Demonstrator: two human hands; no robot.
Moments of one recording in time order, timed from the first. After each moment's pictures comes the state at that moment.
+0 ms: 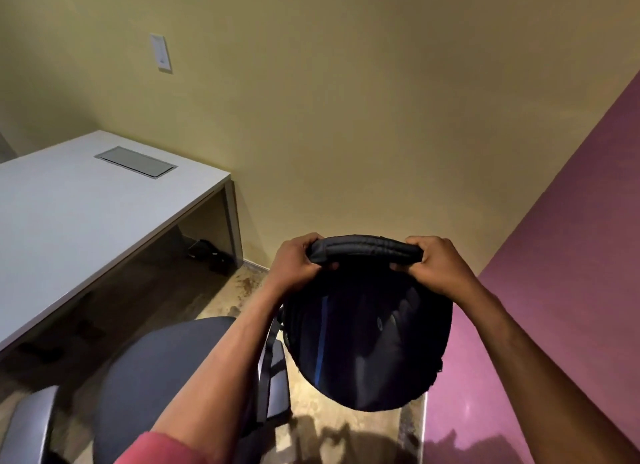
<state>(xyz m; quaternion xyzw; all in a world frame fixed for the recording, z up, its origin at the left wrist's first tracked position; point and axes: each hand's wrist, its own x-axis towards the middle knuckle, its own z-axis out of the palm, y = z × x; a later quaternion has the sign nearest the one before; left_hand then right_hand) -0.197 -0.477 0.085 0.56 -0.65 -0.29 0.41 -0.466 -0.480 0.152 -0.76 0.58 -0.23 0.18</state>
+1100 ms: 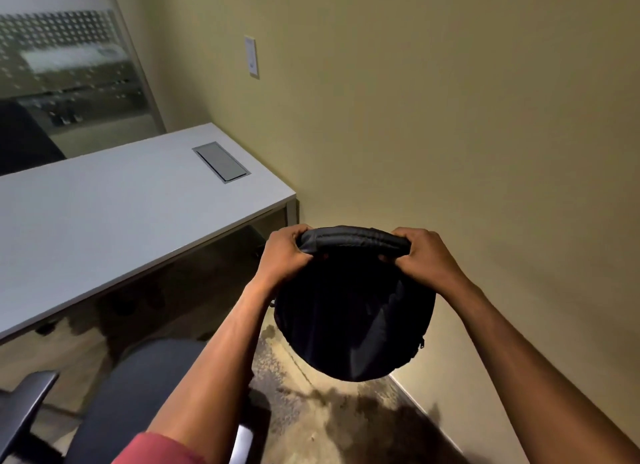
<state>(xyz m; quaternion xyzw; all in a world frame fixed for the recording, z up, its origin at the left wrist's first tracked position) -0.148 -0.770 0.088 0.72 -0.50 -0.16 0.45 -0.386 -0.898 0.138 -0.86 0.40 -0.17 0.28</state>
